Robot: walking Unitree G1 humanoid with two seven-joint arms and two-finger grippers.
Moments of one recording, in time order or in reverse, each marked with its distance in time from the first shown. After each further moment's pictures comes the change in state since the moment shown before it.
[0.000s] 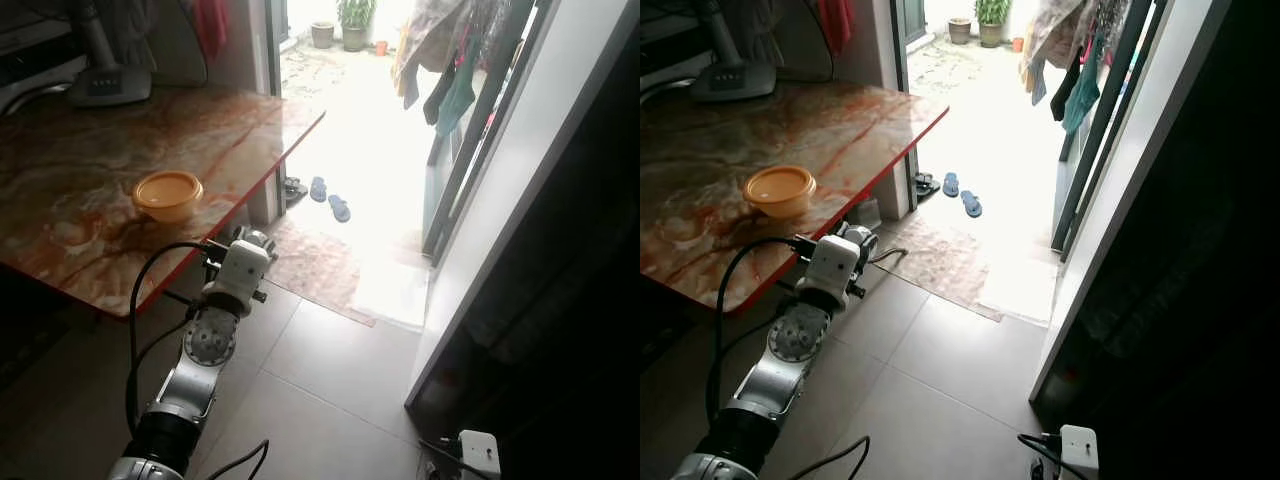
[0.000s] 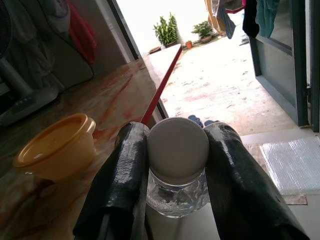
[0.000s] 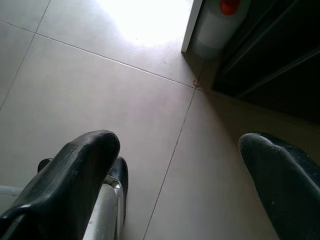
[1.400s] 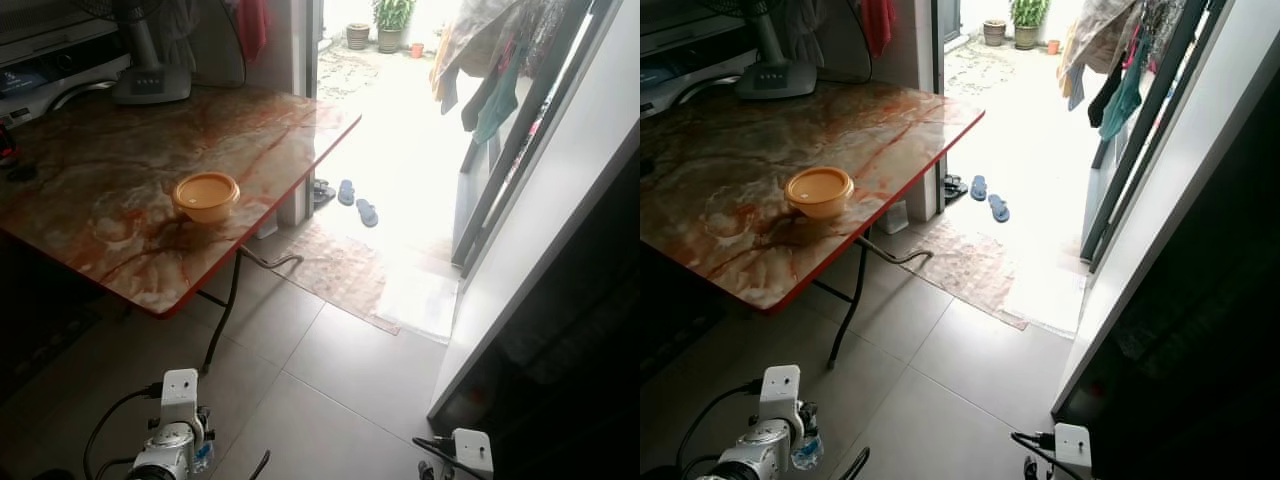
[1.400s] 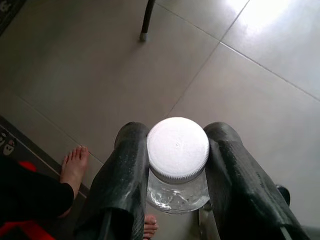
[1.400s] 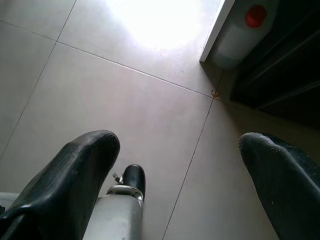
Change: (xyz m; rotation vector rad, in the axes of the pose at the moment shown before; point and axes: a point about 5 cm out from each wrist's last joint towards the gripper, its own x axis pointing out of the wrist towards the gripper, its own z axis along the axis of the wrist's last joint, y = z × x) left arm -0.126 -0.021 -0.169 -0.375 1.026 0.139; right arm 0.000 0.006 0.001 0.012 -0.016 0.000
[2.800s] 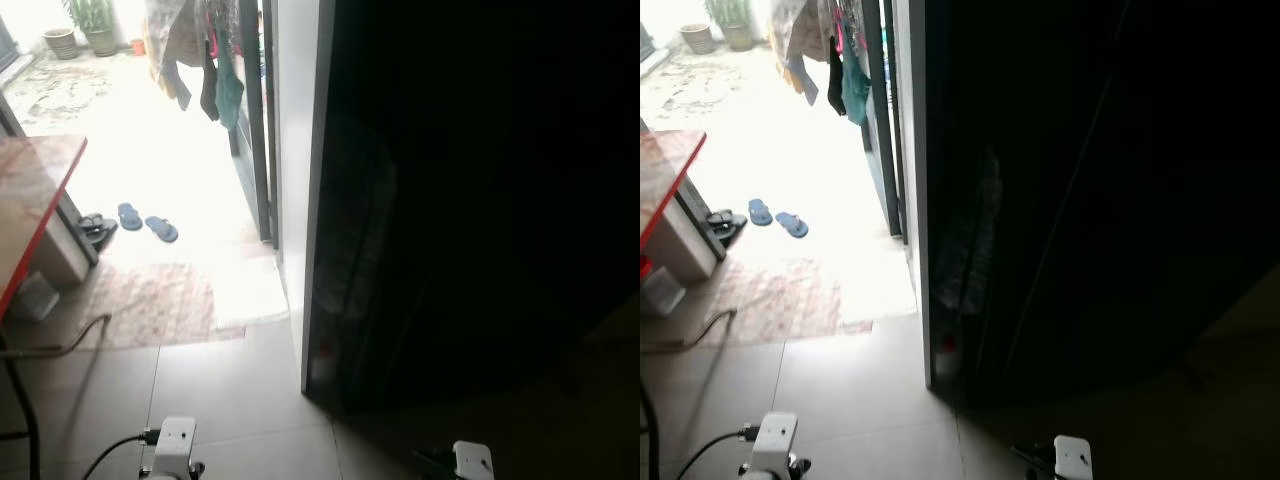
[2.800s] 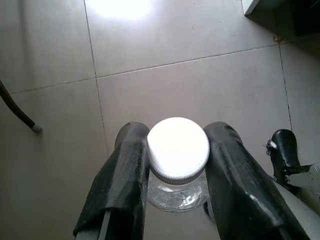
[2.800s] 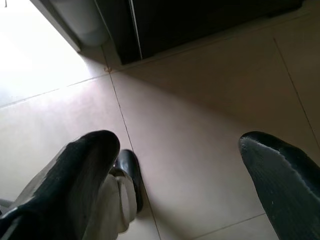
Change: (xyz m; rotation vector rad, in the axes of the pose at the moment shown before) left arm -0.007 0.017 -0.038 0.102 0.094 -0.026; right arm -0.002 0.002 -0.008 -0.004 0.017 0.018
